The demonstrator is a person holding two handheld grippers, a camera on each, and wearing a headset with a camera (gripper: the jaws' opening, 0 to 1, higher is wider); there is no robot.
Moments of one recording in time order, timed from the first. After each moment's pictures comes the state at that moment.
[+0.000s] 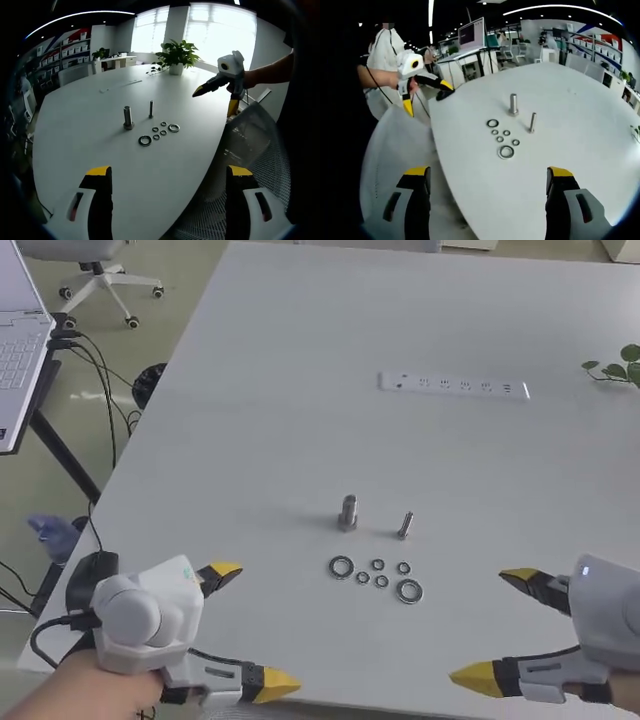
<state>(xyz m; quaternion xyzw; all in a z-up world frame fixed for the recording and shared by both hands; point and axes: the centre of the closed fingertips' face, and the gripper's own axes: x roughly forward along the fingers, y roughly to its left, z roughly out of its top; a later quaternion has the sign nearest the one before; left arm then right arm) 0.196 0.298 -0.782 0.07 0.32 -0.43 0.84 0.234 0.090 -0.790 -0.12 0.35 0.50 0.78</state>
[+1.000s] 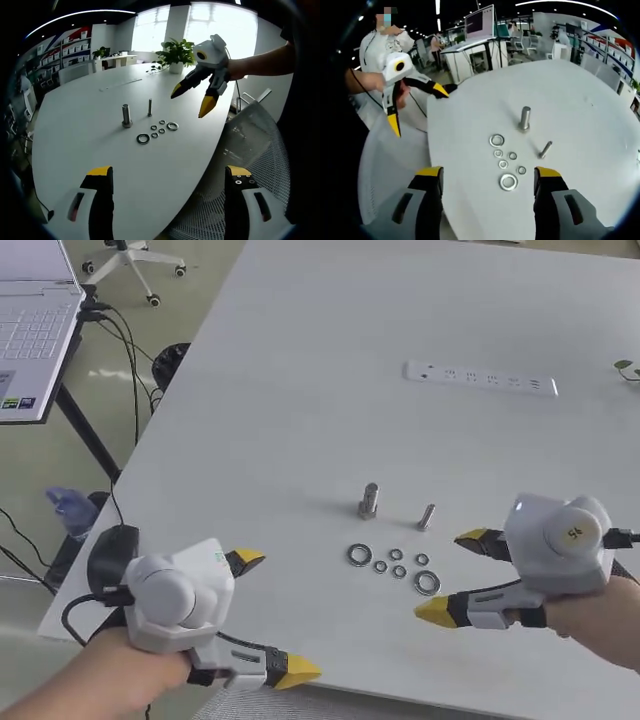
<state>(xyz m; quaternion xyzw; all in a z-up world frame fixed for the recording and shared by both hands) 0.190 0.295 -0.785 0.07 0.32 -0.42 0.84 0.267 0.157 -0.791 -0.17 0.37 0.53 0.75</state>
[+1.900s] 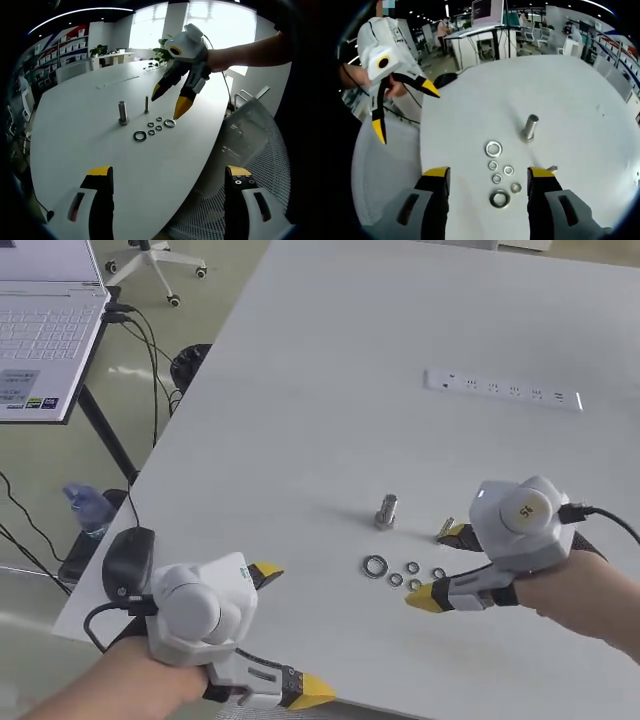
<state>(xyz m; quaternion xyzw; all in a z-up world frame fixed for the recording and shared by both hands) 0.186 0.292 -0.790 0.08 0.33 -0.43 0.84 0.292 0.191 -0.808 -0.23 0.40 0.54 0.70</state>
